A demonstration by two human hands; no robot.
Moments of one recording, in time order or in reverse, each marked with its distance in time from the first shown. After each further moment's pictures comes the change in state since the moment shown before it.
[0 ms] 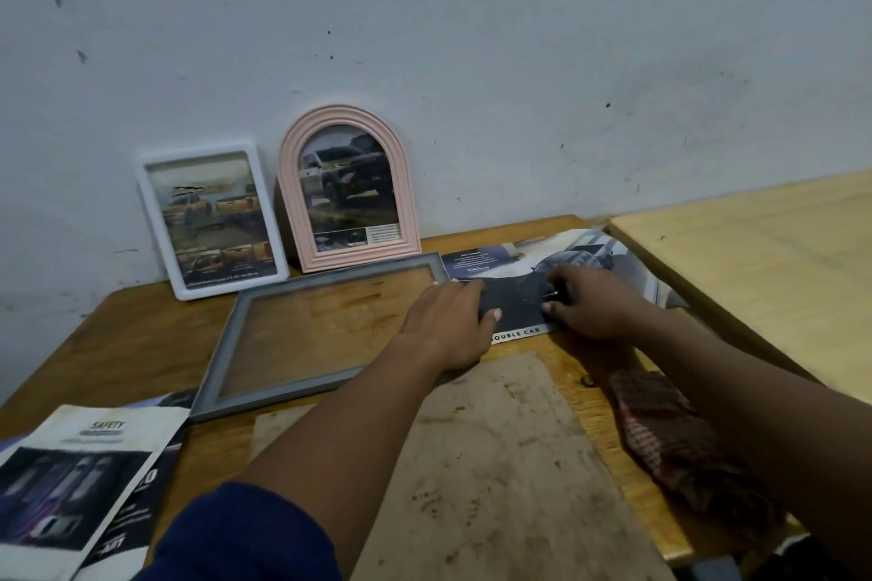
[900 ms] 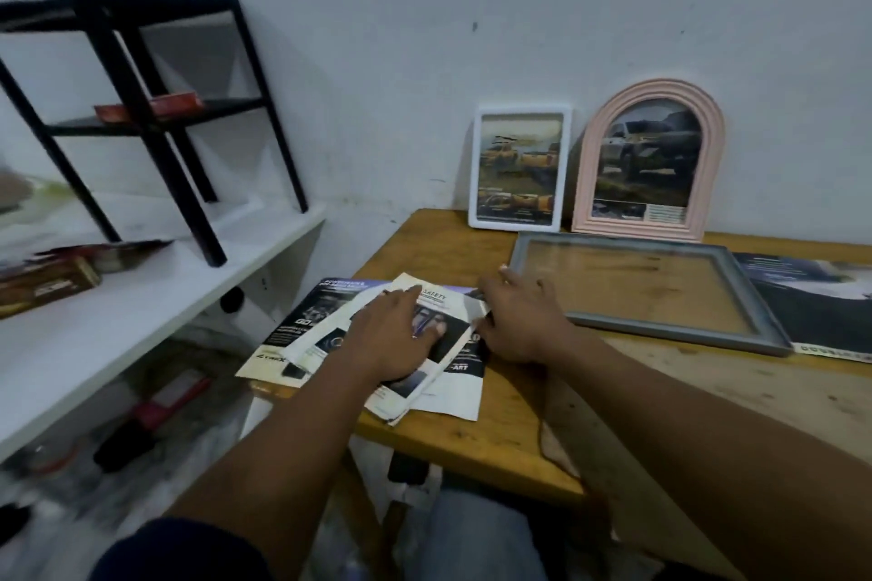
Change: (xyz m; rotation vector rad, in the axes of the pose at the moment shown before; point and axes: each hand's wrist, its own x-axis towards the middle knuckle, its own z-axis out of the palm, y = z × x) left_hand -0.295 -0.239 -0.063 -0.073 0.139 -0.678; right_hand -0.075 -0.369 0.097 -0.031 -0.148 -0.676
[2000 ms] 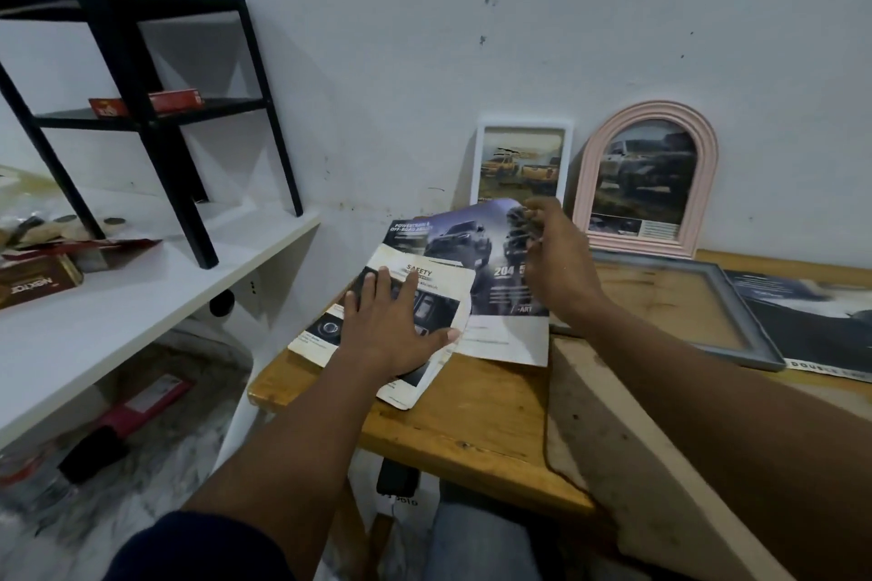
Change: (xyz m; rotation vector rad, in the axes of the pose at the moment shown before) left_hand 0.011 -0.003 -0.006 0.191 -0.007 -0.049; right_hand 0.008 0.009 -0.050 0.566 0.569 0.119
